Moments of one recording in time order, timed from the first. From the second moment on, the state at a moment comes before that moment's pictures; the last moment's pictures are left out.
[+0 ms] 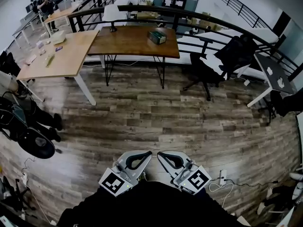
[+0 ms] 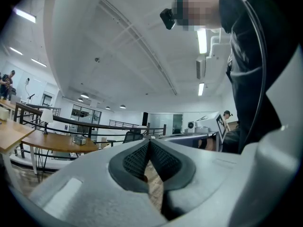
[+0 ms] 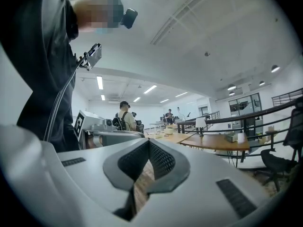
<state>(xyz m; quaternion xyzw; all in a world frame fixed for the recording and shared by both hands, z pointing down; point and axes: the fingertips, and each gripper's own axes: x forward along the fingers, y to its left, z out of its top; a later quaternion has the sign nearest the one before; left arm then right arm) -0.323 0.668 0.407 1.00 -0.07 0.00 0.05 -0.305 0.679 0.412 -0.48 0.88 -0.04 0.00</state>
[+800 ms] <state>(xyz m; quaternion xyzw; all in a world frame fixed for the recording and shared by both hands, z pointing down) -0.316 0.604 0.415 1.00 -0.07 0.00 0.07 -0.296 0.618 0.422 -0.49 0.87 -0.06 0.00</state>
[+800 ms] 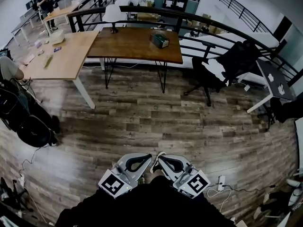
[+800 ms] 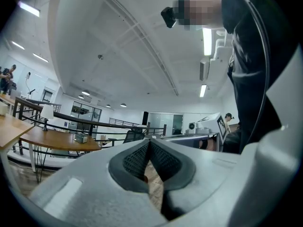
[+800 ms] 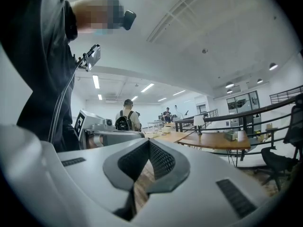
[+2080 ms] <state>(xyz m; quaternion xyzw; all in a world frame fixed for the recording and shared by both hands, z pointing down) -0.148 0.458 0.398 0.99 -0.13 0.00 0.05 -0.127 0.466 0.410 -0.45 0.89 -0.04 0.01</state>
